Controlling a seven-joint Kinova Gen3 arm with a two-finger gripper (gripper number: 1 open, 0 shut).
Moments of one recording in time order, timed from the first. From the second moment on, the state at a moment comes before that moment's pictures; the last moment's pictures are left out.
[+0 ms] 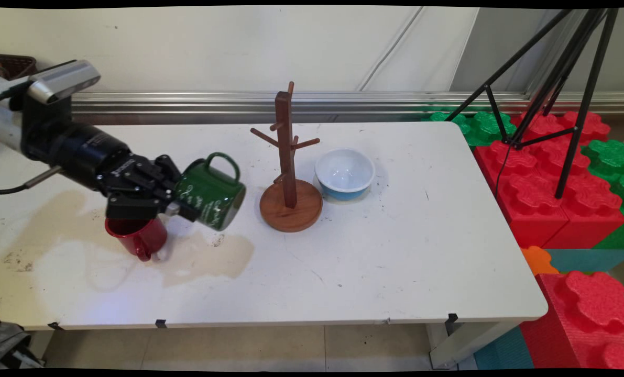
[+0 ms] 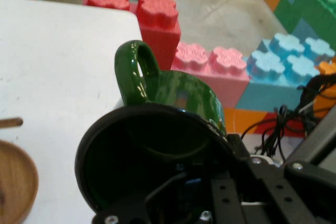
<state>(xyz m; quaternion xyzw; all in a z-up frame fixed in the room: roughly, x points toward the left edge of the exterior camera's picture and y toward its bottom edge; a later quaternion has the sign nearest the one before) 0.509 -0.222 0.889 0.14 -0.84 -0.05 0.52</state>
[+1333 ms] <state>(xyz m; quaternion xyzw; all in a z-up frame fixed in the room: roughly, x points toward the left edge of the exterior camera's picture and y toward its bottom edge) 0.600 -0.240 0.909 0.07 -0.93 0.09 0.34</state>
